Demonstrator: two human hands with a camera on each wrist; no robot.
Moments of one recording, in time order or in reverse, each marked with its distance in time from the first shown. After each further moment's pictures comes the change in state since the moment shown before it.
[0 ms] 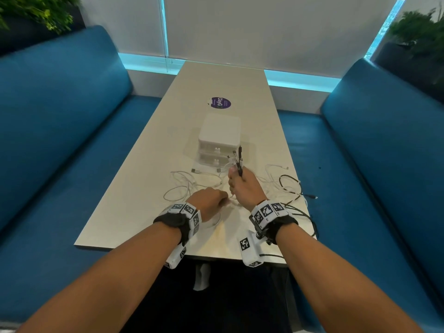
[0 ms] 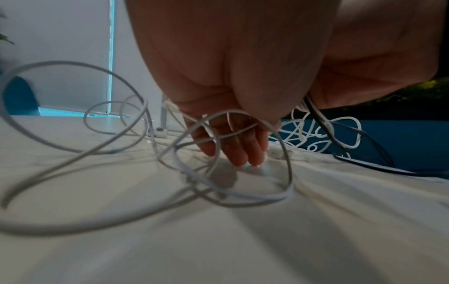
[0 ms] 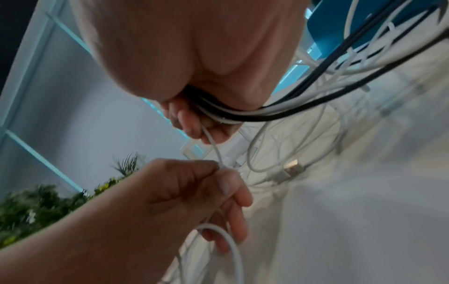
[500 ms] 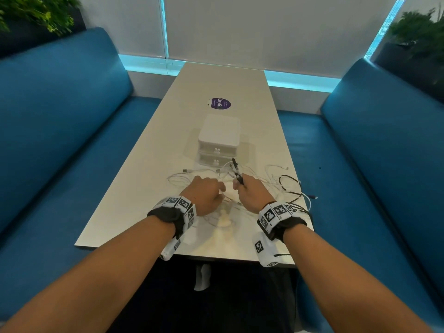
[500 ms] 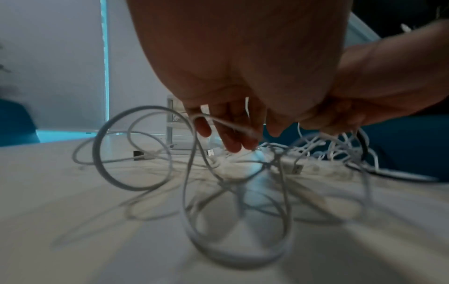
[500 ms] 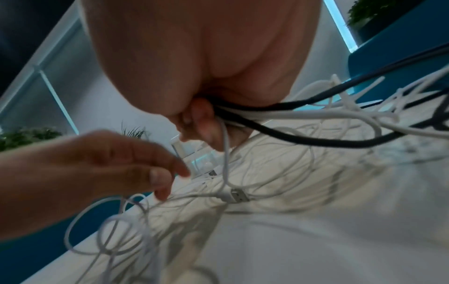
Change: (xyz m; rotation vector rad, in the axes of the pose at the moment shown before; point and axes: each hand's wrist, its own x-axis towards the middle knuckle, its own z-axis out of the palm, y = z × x) left_hand -0.002 -0.006 -0.022 0.038 0.108 0.035; right_hand -0.001 0.012 -0.024 -0.509 -0.086 0.028
